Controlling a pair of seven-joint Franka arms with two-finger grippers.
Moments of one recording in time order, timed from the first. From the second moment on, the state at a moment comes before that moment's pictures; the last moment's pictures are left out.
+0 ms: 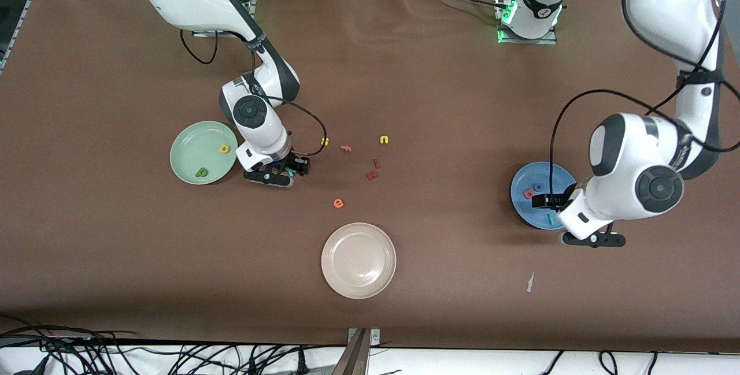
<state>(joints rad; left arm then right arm) -0.08 0.57 -0.04 -1.43 0.02 1.85 -0.12 0.43 0.58 0.07 -1.99 -0.10 2.64 0.73</state>
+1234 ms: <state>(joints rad) -0.03 0.33 -0.02 -1.37 0.02 1.63 -0.05 0.29 0.43 0.01 -1.97 -0.12 2.37 0.37</state>
